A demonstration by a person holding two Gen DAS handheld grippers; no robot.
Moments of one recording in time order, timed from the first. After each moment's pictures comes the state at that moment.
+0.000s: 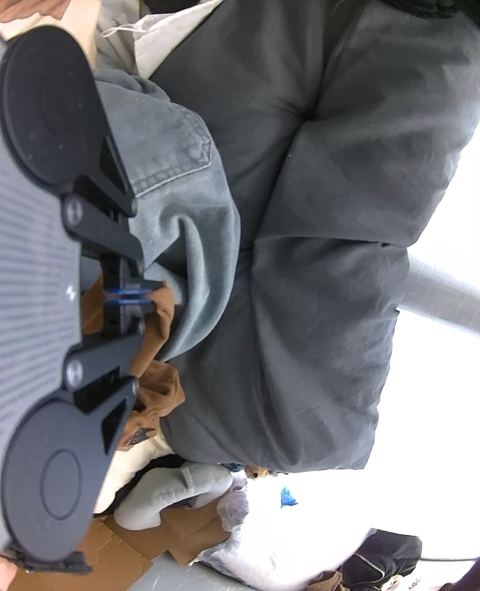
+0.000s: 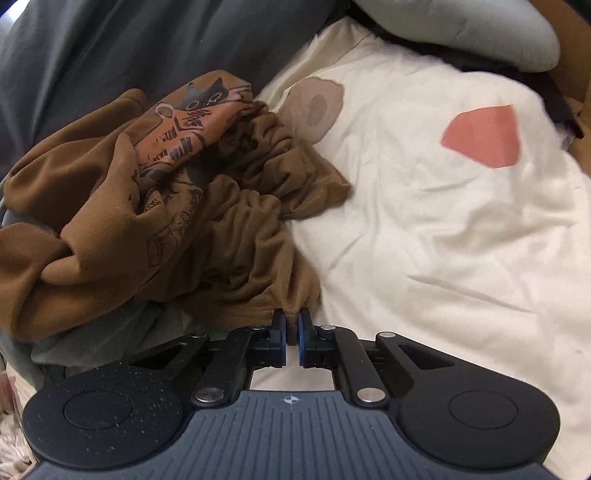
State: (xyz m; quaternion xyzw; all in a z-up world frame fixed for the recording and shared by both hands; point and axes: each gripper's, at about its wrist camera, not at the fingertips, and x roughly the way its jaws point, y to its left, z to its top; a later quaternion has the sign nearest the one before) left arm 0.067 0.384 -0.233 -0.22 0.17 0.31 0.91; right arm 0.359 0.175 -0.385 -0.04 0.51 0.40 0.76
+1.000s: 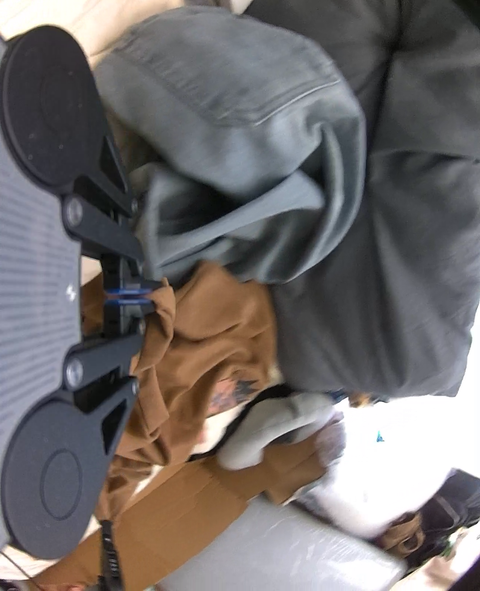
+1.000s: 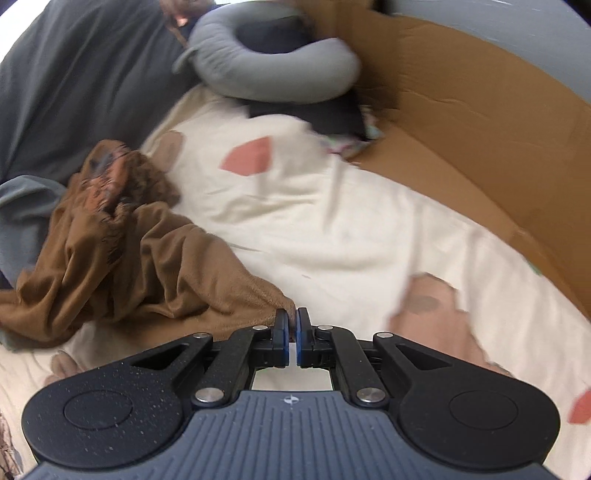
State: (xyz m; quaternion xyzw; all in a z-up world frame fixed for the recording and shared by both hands) left arm 0.067 0.305 -0.275 -0.24 0.29 0.18 0.91; right arm 0.352 -0.039 -0.295 -0.06 0.49 0.28 0.82
